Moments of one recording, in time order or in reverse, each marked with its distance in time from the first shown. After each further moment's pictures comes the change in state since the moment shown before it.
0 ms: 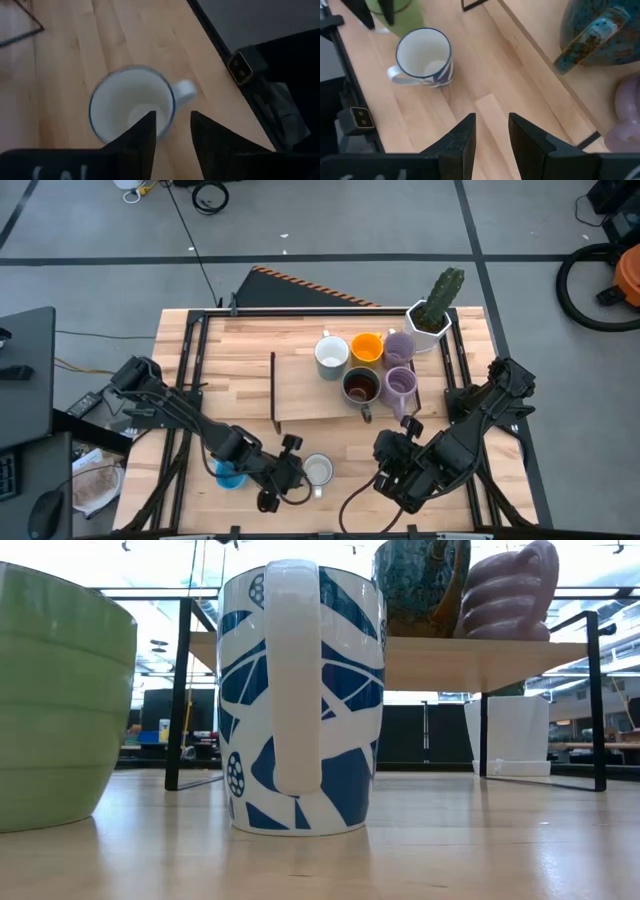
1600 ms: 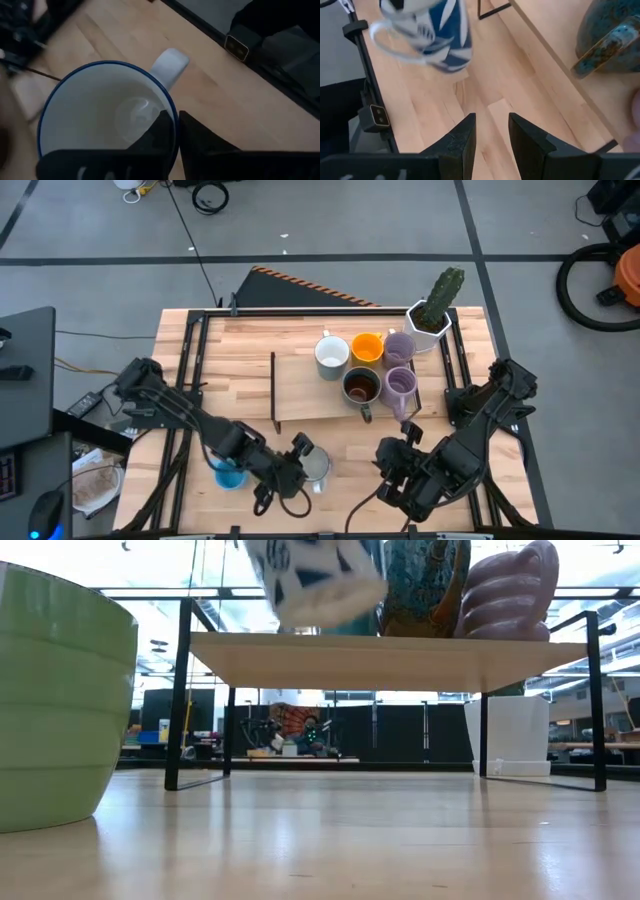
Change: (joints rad) left arm 0.026 0.022 0.219 -0.231 0.026 0.444; right arm 0.038 0.000 0.001 0.053 0.037 -0.026
